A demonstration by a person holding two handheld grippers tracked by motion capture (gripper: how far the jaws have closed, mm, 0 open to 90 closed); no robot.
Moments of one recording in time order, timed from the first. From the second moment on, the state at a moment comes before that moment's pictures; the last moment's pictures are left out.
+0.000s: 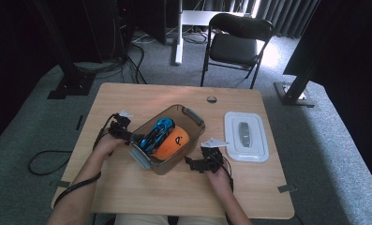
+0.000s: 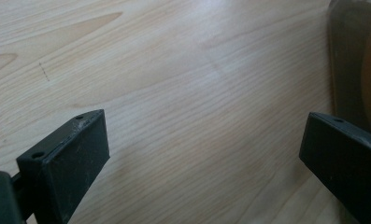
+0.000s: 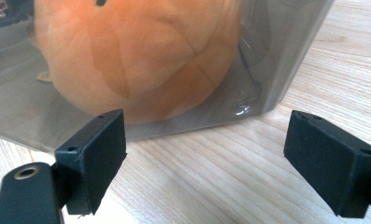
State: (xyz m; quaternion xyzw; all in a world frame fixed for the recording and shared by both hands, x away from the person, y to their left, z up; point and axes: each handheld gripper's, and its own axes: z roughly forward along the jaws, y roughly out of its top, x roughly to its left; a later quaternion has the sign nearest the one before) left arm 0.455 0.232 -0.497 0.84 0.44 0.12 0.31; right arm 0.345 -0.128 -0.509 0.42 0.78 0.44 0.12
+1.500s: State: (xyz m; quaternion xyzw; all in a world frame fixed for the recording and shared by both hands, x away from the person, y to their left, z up) left arm 0.385 0.181 -0.498 0.85 0.39 0.12 0.32; right arm 0.352 -0.169 -0.503 0.46 0.77 0.42 0.15
